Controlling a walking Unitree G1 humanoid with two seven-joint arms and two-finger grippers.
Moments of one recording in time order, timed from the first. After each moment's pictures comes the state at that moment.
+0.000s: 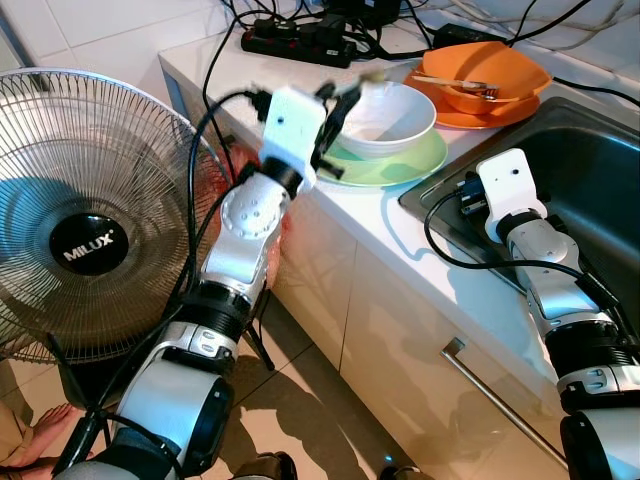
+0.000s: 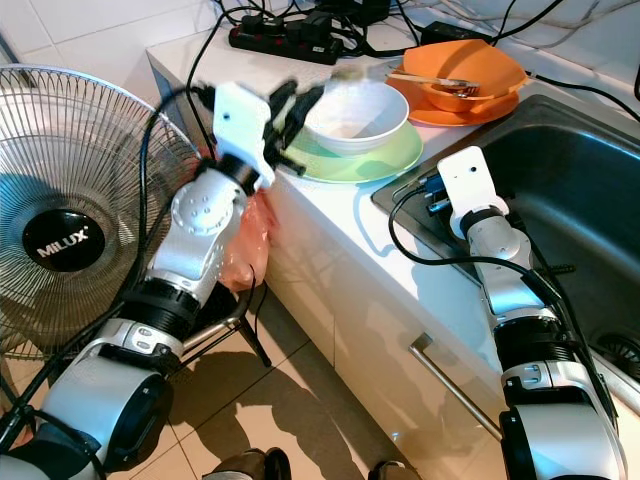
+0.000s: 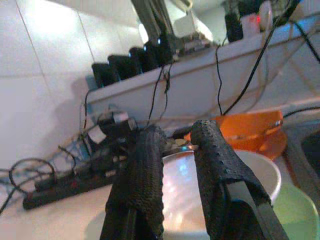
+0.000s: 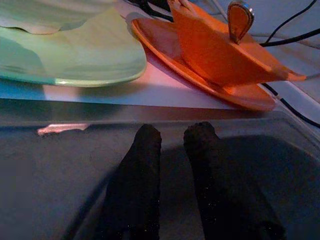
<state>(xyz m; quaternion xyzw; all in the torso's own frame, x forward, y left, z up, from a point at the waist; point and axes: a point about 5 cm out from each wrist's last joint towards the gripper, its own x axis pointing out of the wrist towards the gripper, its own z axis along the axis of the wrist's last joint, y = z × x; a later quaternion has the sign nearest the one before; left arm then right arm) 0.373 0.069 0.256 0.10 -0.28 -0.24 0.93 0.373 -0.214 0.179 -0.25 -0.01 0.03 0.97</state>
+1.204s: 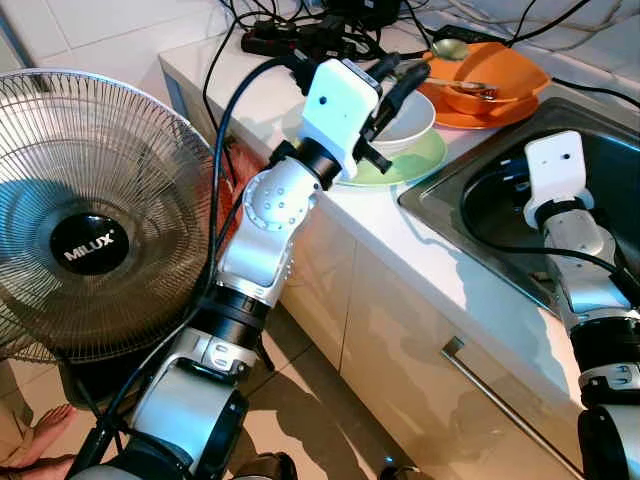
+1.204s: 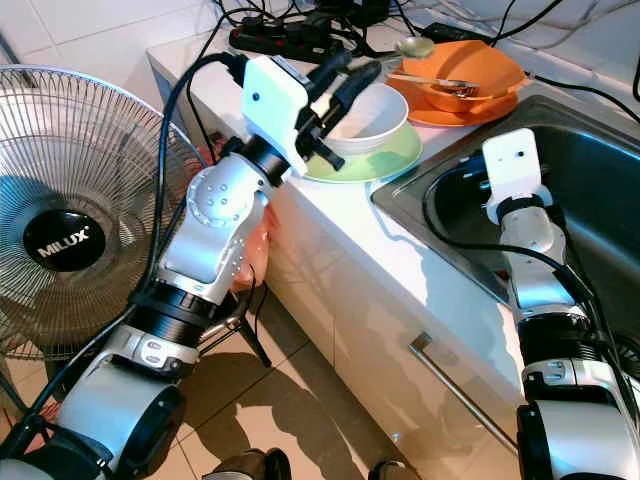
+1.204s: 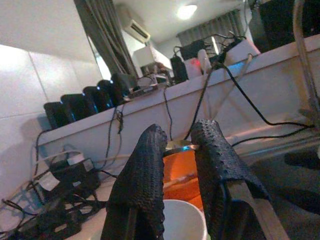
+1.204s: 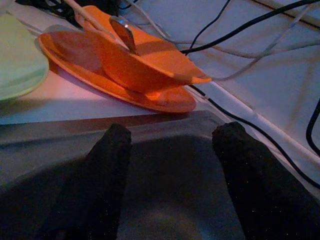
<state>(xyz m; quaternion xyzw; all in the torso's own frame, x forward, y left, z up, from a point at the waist) 0.346 0.030 0.281 0.10 -0.31 -0.33 0.88 0.369 -0.249 0.201 -0.24 -0.05 -0.07 0.97</state>
